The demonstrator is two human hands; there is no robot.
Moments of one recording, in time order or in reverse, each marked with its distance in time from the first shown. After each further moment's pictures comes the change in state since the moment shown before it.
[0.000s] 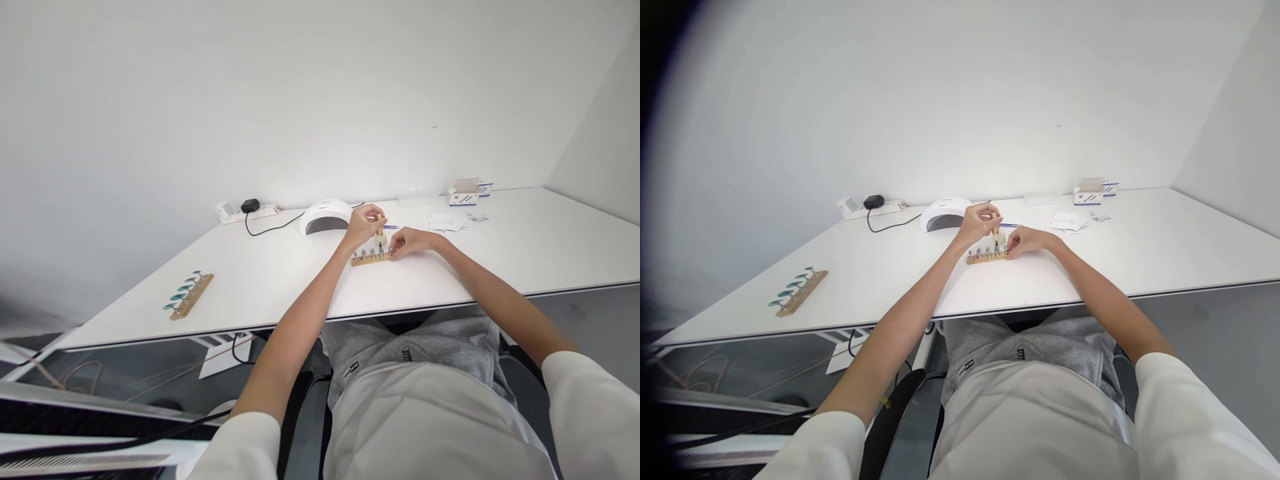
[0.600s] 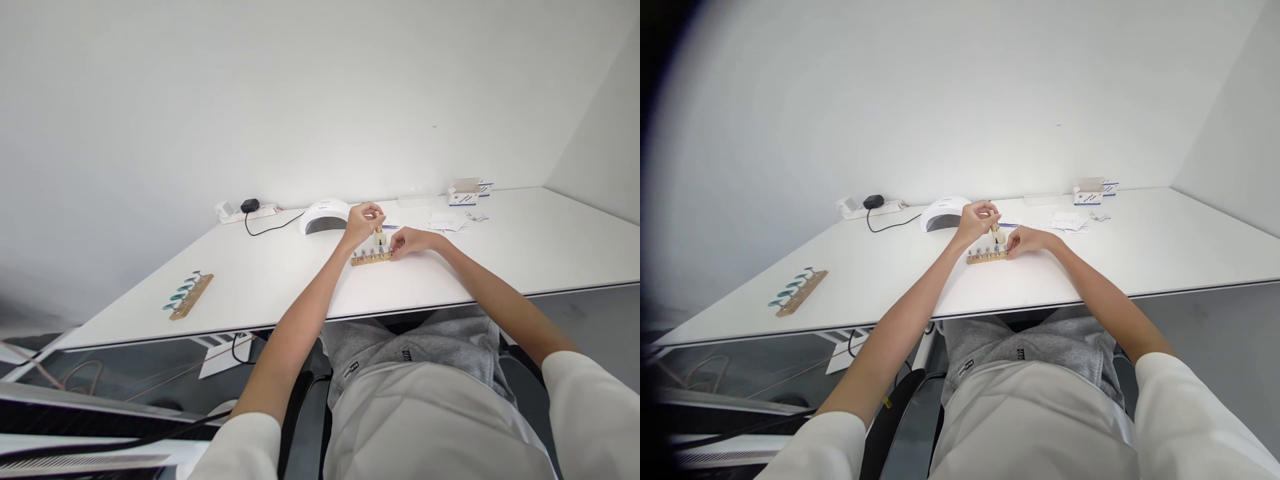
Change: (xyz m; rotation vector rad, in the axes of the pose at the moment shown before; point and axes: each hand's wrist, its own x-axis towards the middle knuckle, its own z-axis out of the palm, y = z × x) left_hand 0.001 0.003 -0.001 -0.051 0.042 -0.014; right_hand 0.001 0.003 0.000 -0.011 0.000 -0.011
